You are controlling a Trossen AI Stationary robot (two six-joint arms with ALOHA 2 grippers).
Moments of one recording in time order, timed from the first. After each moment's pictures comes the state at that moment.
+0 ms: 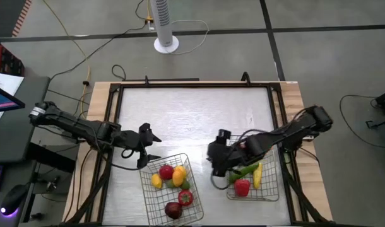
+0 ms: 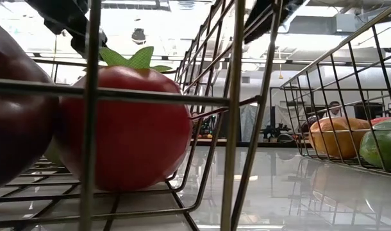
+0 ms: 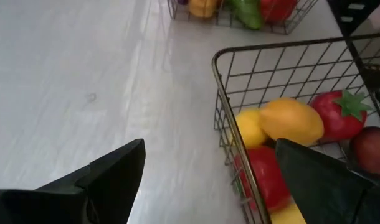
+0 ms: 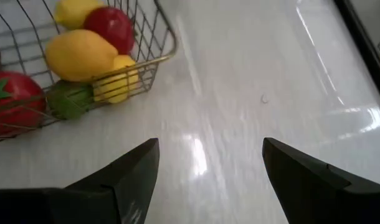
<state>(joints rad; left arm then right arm) -0.27 0.96 0.68 -0.40 -0.19 -0.30 0.39 1.59 1.33 -0.72 0.51 0.37</state>
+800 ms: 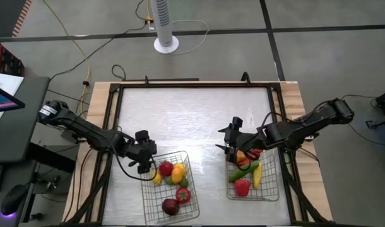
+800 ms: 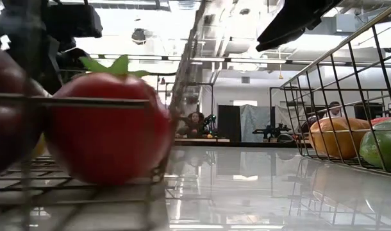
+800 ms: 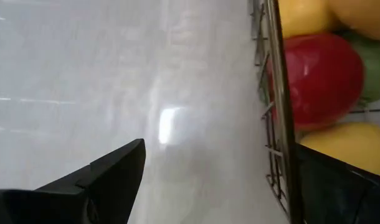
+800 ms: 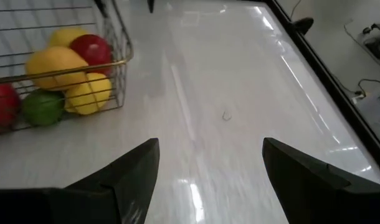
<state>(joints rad) -0.38 1.21 0.75 -0.69 -0.30 -0.45 0.30 1.23 0.91 -0.36 0.52 0.19</state>
